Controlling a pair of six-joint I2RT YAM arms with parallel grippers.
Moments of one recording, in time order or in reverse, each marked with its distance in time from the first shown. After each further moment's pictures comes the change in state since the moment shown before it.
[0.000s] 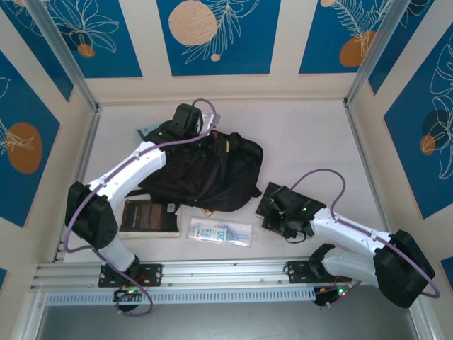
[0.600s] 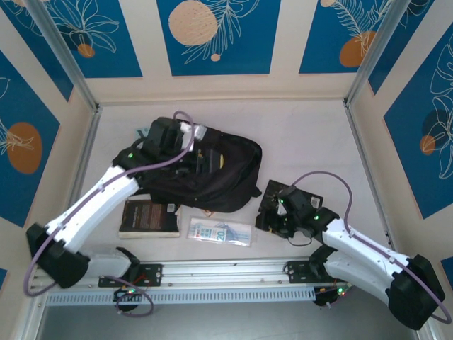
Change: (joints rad) left arm -0.056 -0.390 -0.204 -0.121 -0.029 0.029; right arm 0.009 -0.217 -0.066 0.079 -0.264 -0.106
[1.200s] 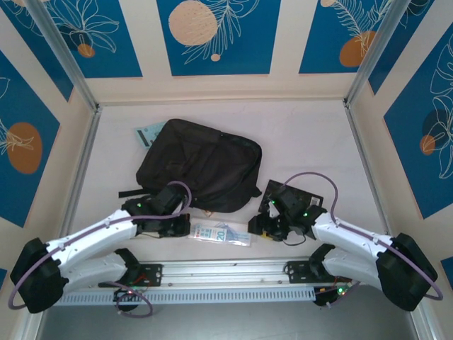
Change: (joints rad) left arm -0.173 -0.198 -0.632 -0.099 -0.276 -0.222; right arm 0.052 0.185 0.005 0.117 -0.080 -0.013
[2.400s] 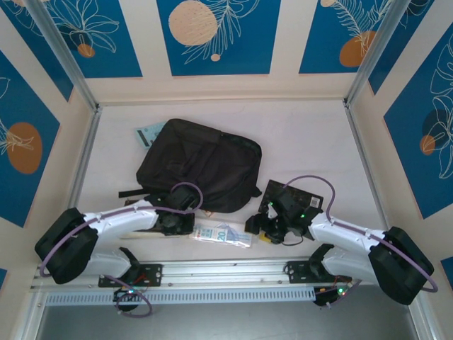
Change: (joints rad) left arm -0.001 0.298 -0.015 0.162 -0.084 -0.047; right arm 0.008 0.063 -0.041 0.124 -0.038 0.124
